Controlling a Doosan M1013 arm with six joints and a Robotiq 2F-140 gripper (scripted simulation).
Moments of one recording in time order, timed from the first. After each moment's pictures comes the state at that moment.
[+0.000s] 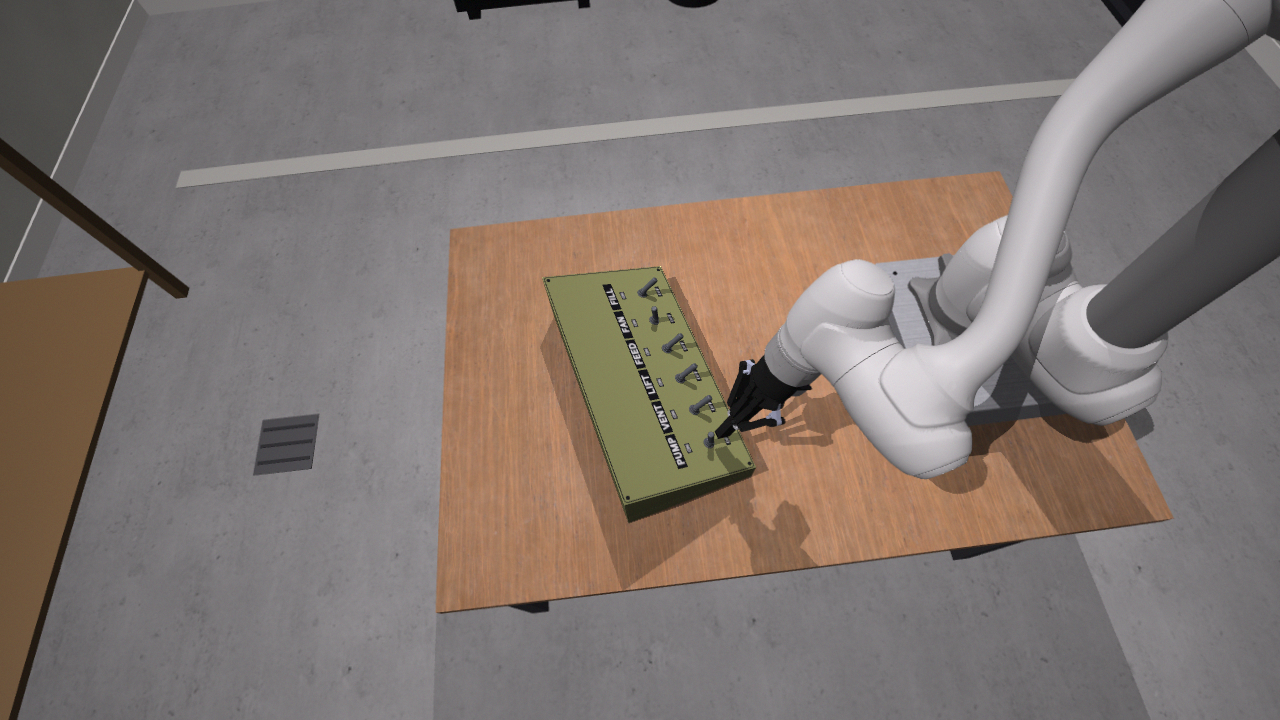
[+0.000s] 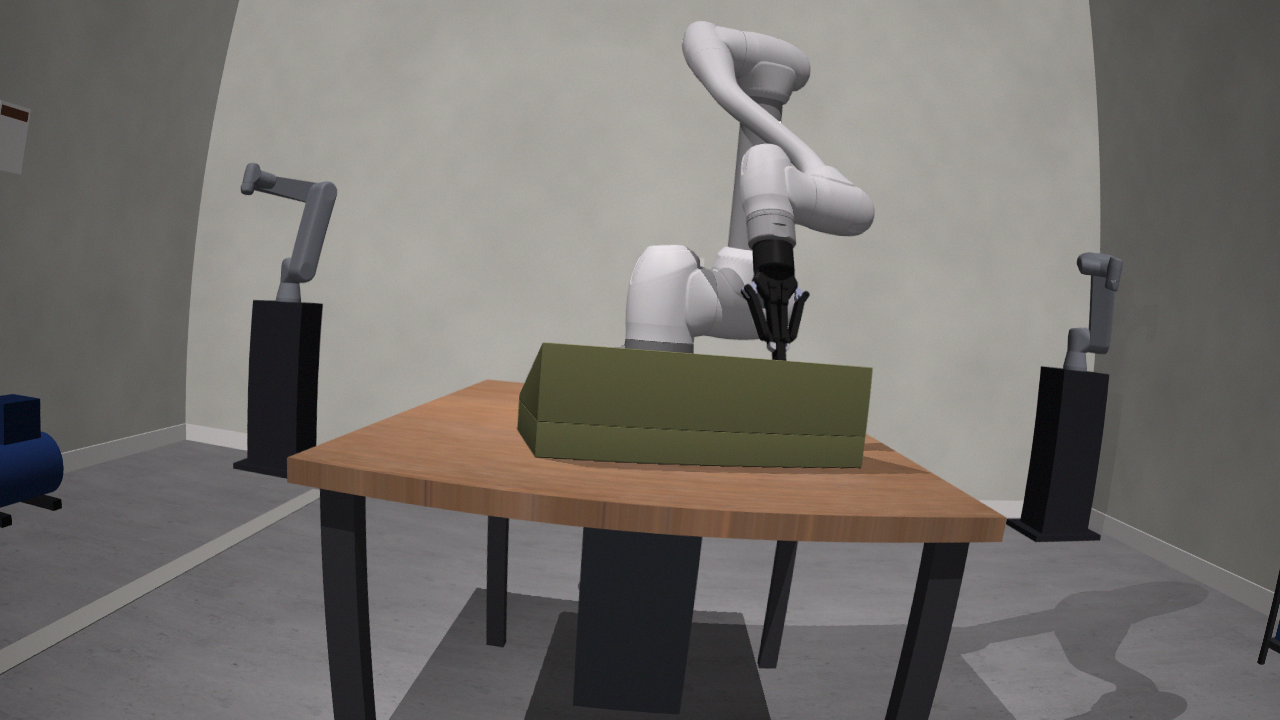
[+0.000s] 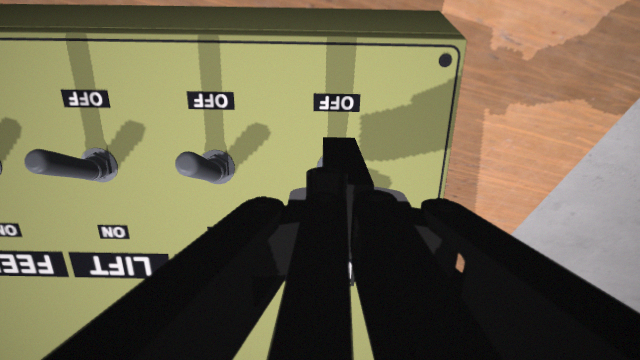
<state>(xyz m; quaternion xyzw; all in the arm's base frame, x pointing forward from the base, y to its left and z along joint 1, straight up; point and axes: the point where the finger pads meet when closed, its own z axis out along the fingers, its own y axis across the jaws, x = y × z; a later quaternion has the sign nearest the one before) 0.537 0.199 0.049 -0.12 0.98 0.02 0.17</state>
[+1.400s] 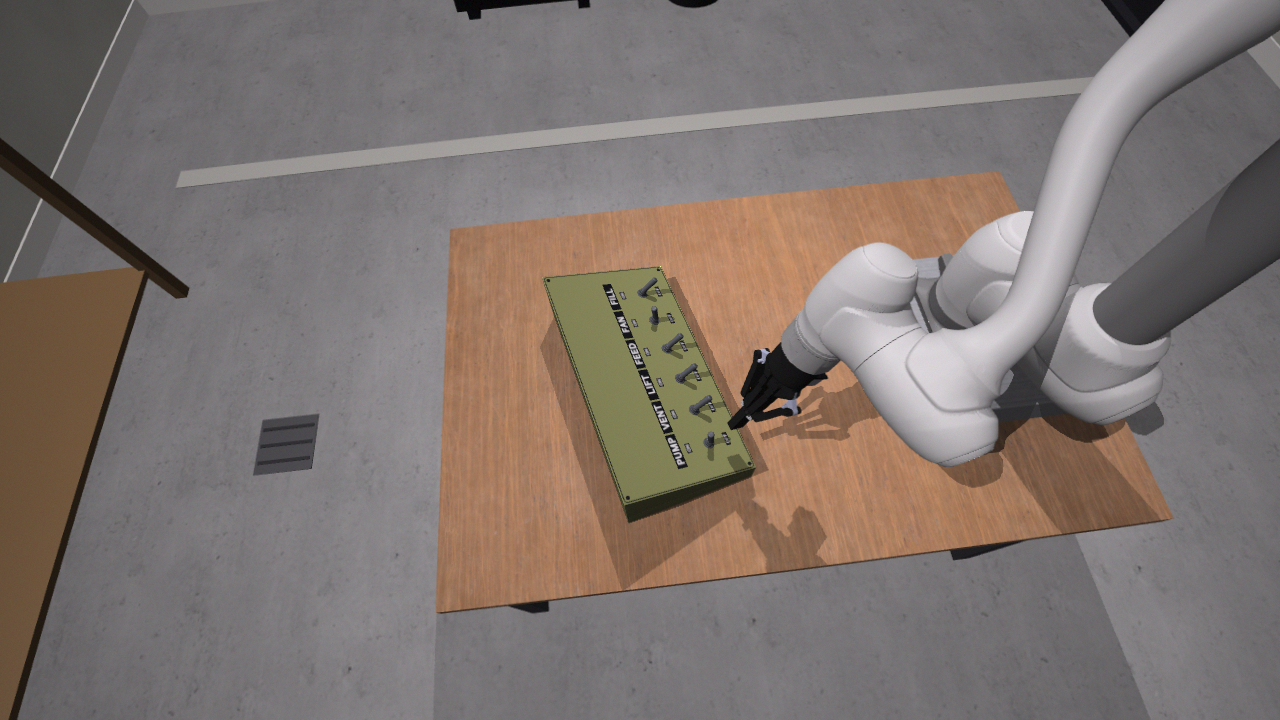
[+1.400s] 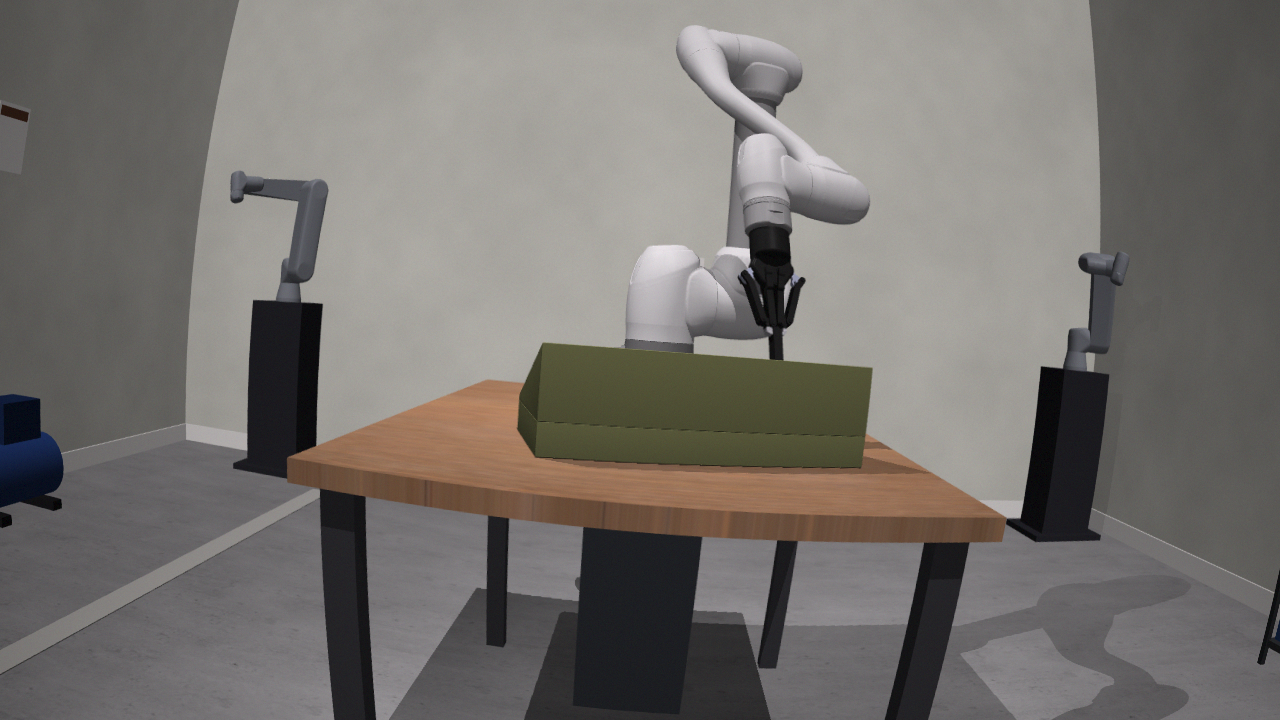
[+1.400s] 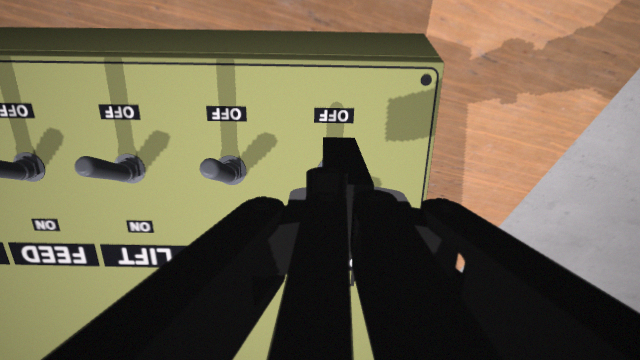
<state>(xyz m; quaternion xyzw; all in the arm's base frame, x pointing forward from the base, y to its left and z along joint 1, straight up) 0.515 0.194 0.074 -0.12 0.98 0.02 0.17</state>
